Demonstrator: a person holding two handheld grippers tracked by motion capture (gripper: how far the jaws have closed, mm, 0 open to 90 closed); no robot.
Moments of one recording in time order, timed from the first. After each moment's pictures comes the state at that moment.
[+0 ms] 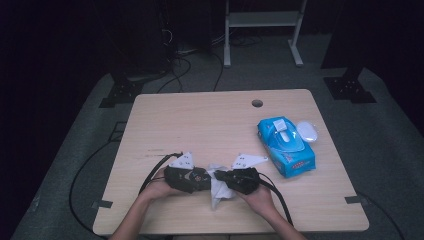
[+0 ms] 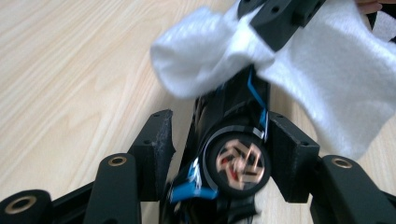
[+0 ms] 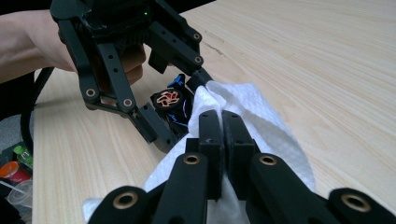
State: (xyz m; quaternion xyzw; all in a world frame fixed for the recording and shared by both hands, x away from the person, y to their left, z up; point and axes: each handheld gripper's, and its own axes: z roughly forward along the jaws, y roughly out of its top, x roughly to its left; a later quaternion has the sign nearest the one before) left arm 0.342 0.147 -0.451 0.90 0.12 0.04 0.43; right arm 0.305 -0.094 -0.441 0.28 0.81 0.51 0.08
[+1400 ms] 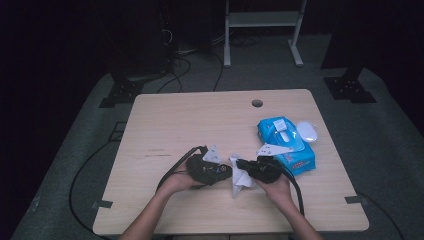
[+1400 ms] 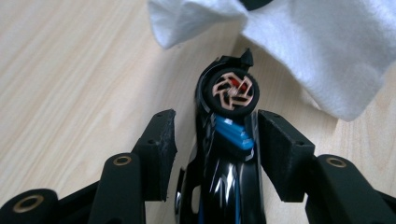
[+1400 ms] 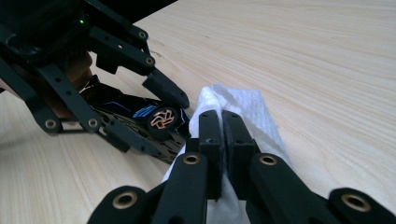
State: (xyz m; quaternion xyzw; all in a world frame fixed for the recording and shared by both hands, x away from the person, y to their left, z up) left arm 0.354 0.077 -0.434 0.94 0.14 0.09 0.31; right arm 0.330 -0.155 -0.443 0.36 0.78 0.51 0.08
